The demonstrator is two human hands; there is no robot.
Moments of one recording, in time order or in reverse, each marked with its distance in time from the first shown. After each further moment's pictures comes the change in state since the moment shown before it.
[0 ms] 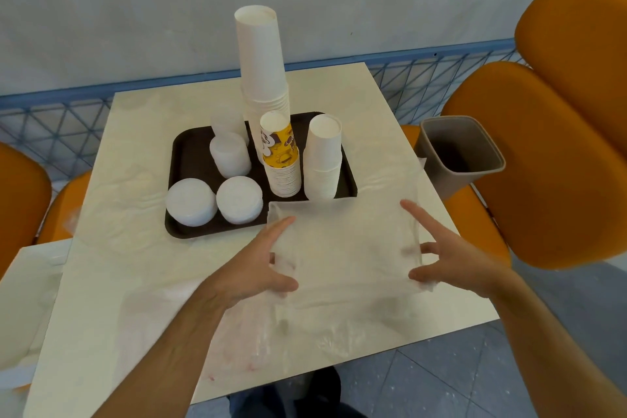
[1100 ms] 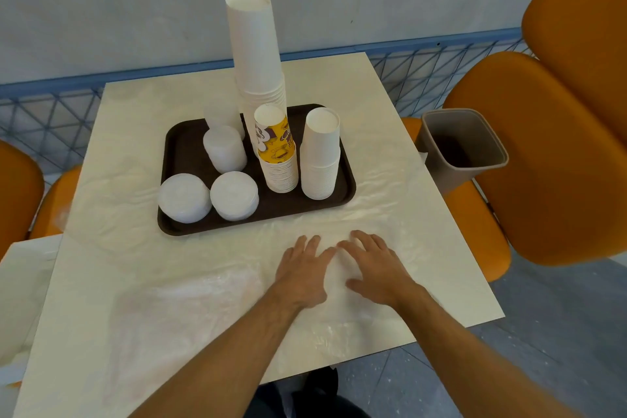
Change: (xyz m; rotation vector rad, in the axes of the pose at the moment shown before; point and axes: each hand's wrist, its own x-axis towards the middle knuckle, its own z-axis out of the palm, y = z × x) left_hand 0.065 -0.019 0.079 1.087 -0.022 -0.035; right_hand 0.073 0.026 0.098 -0.753 0.030 -0.028
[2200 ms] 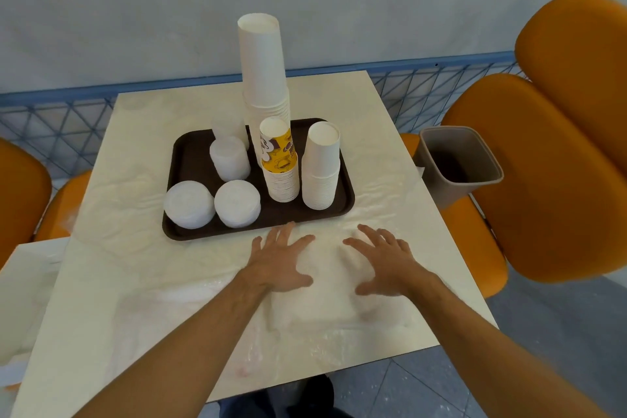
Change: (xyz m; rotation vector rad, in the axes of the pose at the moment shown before) left_hand -0.003 -0.042 -0.035 -0.065 -0.012 -0.074; right_hand 0.002 0.021 -0.036 -0.101 -0.086 -0.023
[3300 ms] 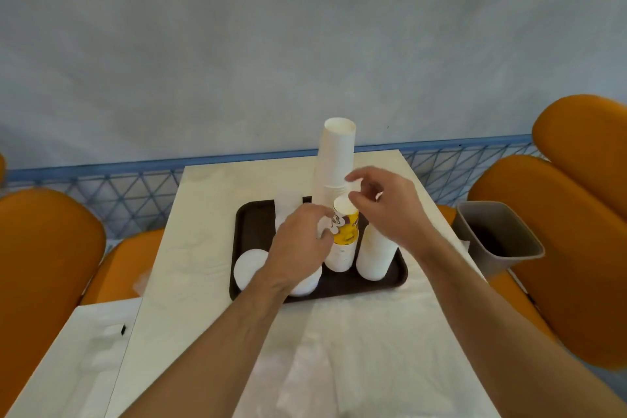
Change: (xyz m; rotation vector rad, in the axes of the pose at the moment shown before) left_hand -0.067 -0.059 -0.151 -0.506 0.787 0.163; right_hand 0.015 -0.176 -0.203 0.566 0.853 -0.223
